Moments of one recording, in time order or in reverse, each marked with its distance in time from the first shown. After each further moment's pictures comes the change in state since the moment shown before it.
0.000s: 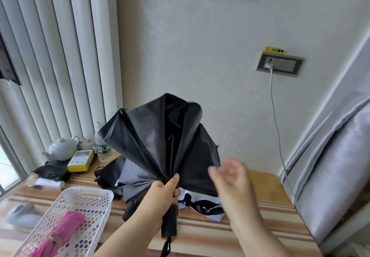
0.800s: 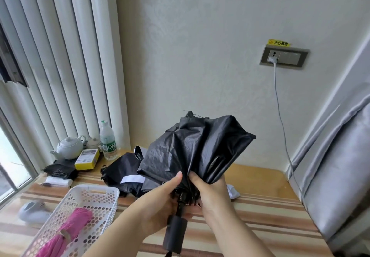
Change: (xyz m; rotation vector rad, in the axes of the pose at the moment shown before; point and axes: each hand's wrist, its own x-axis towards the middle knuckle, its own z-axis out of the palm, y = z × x) left_hand -0.016 0.006 -0.016 -0.119 -0.500 -0.190; right_hand 0.008 0.038 0.056 0.547 -0.164 0.149
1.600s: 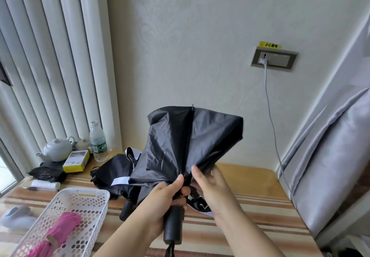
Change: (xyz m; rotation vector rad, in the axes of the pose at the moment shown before) left_hand 0.017 -0.011 0.016 -0.141 0.031 0.203; right_hand -0.007 -0.030 -0.021 -0.176 -0.090 0.079
